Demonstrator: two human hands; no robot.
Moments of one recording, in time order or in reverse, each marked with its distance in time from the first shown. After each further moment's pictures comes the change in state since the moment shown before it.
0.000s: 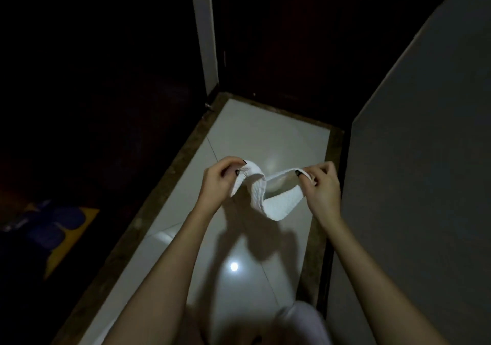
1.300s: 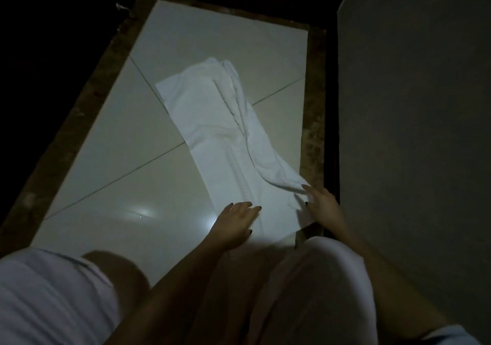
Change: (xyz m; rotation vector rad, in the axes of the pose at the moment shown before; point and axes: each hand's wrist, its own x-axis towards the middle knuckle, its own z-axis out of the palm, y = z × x) left_hand -0.164 -0.430 0.220 0.962 -0.950 0.227; right_hand -0.142 0.446 0.143 -0.449 -0.481 0.401
